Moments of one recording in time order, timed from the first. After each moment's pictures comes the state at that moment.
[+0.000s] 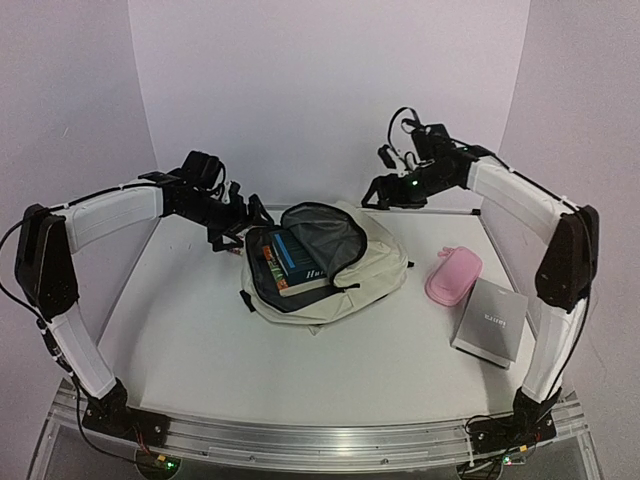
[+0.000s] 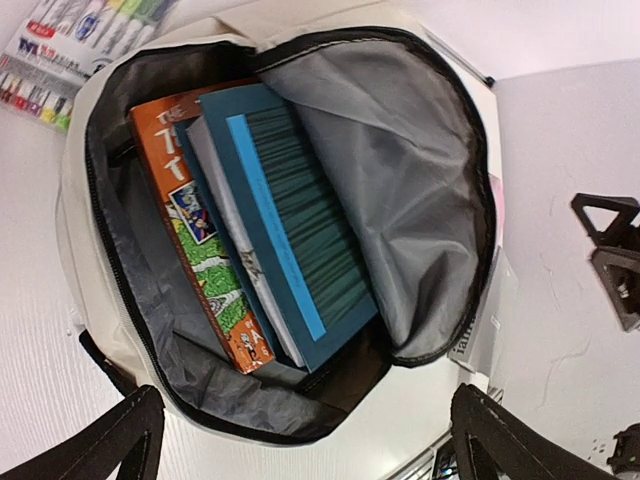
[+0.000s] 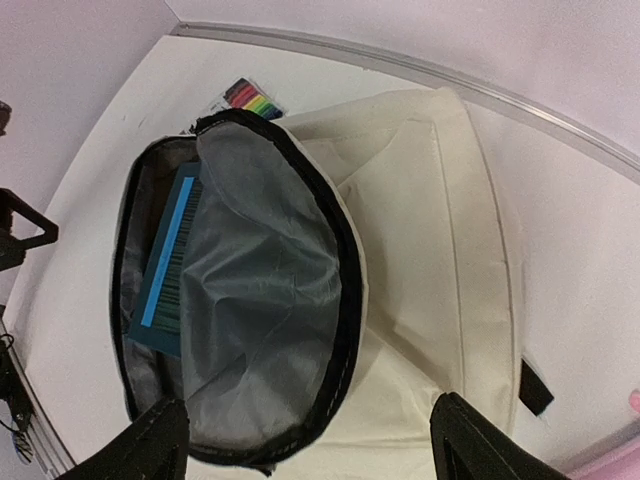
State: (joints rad) left arm -0.47 1.72 1.45 -0.56 0.39 -0.72; right arm 0.46 1.98 1.92 -0.75 -0.31 0.10
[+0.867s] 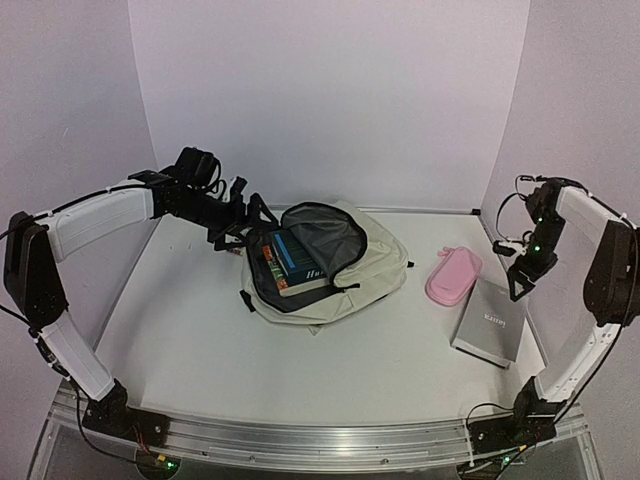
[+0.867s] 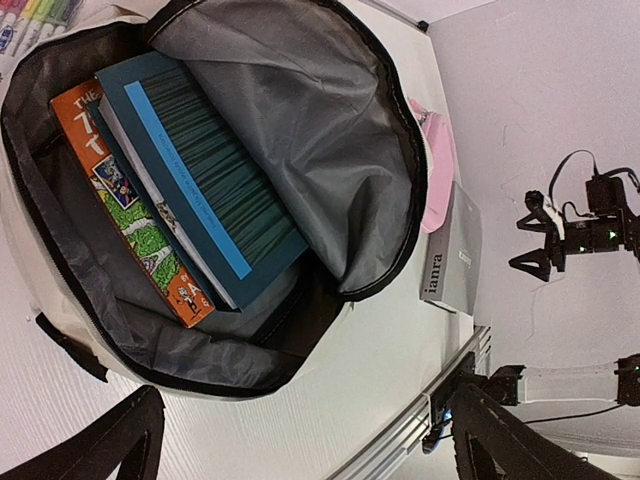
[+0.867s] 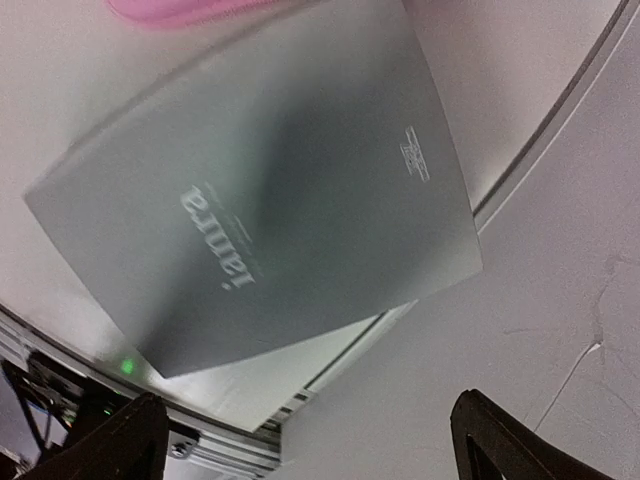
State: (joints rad) left arm -0.50 1.63 1.42 -0.57 0.52 -0.62; right arm -0.18 1.69 1.46 -1.36 0.07 -0.81
